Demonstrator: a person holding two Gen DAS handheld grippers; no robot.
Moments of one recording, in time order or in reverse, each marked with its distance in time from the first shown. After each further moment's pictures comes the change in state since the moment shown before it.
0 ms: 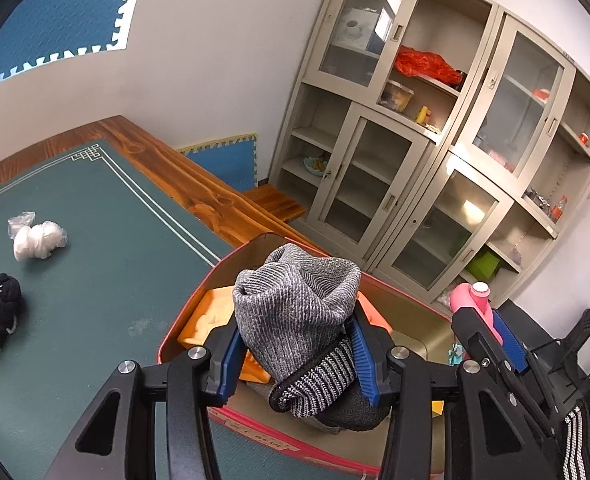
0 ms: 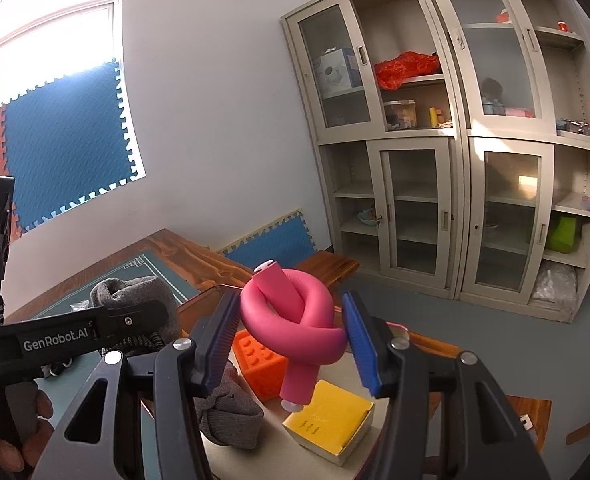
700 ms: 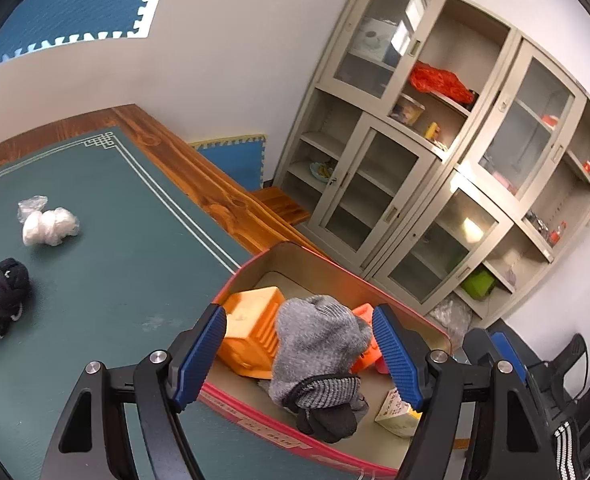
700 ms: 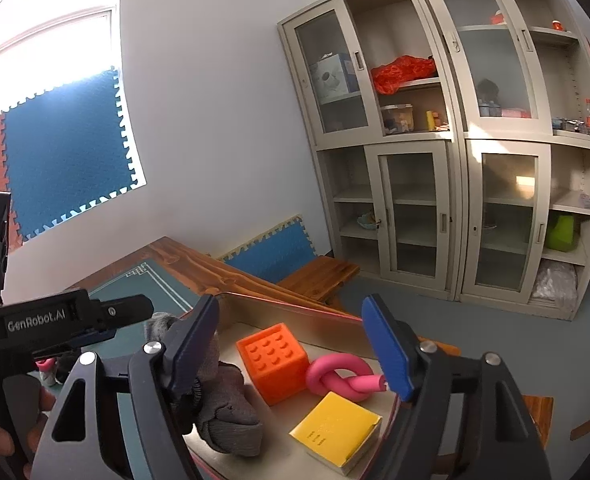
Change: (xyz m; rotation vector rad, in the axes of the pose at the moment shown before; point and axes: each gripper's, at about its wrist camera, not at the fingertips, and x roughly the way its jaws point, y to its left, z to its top) left arm -0.013 0.025 0.005 -0.094 -0.017 -0.010; right arm -0.006 0.004 0.004 0.014 -0.016 0.007
